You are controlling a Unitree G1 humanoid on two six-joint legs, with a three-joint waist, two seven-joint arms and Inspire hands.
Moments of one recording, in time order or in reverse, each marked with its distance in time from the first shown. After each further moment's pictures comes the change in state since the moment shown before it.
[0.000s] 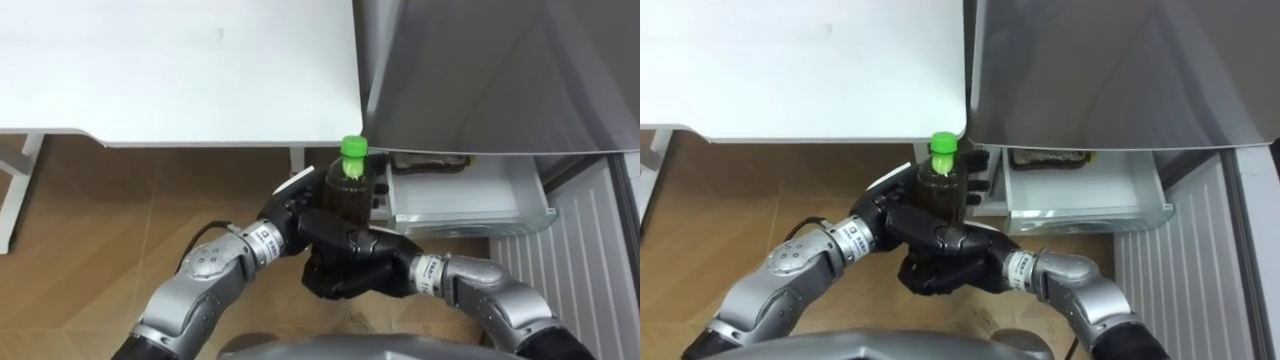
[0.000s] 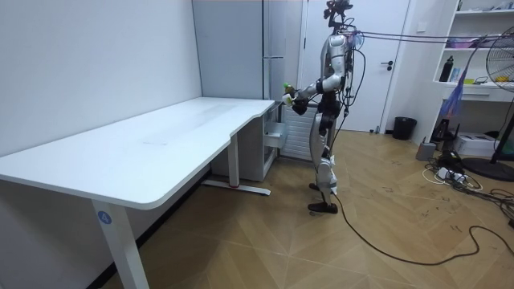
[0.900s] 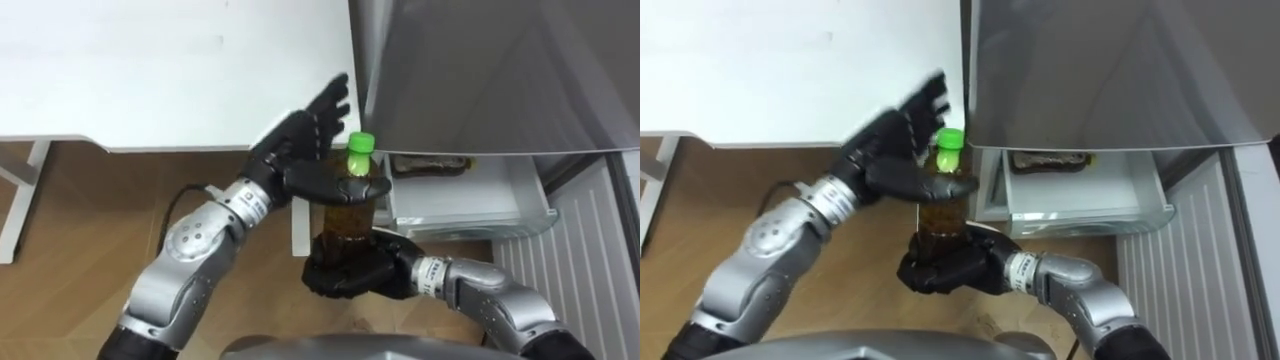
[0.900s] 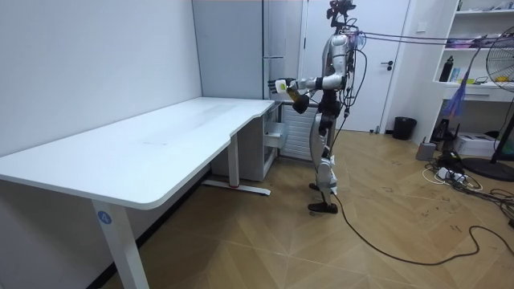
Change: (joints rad) left arm -0.011 -0.016 0.151 -0.230 0.057 -0.074 0.150; right arm 0.023 -0.022 -0.017 0.000 0.036 -0.002 0.012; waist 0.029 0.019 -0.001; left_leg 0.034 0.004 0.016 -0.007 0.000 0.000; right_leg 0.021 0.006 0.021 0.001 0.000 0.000
